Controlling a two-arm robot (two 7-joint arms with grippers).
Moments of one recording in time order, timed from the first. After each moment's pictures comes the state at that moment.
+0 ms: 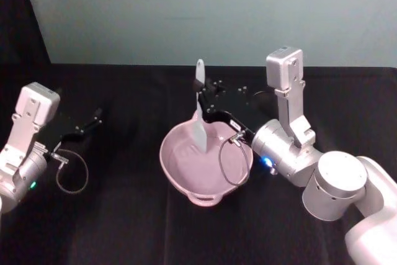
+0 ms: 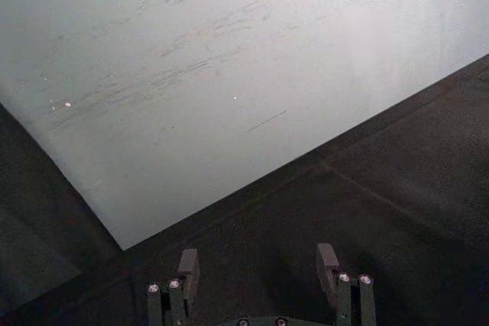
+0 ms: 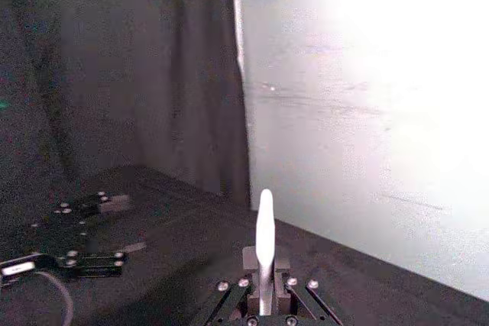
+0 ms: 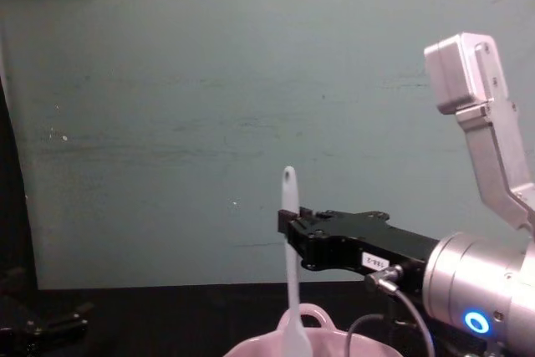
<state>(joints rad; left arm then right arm) -0.20 0.60 0.45 -1.41 -0.25 -0.12 0.03 0.31 0.22 -0.46 -1.42 0.31 -0.03 0.29</state>
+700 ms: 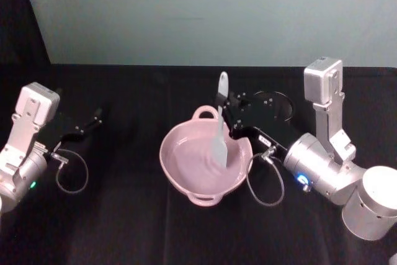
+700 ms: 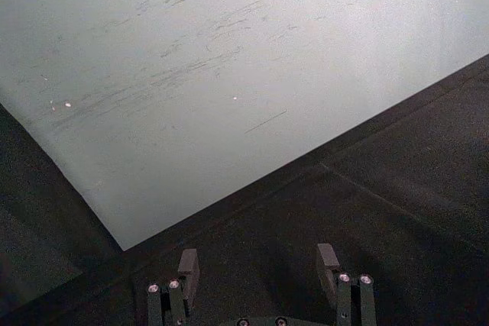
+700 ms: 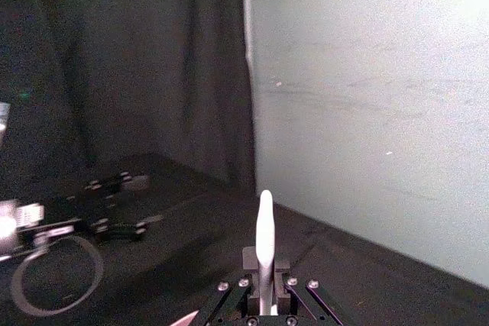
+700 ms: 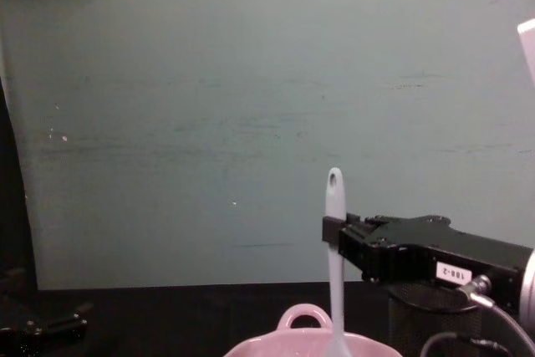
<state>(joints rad) -0.20 0.60 0.45 -1.41 -0.25 -0.12 0.03 0.17 0.33 -0.37 -1.61 0.33 0.03 0.37</state>
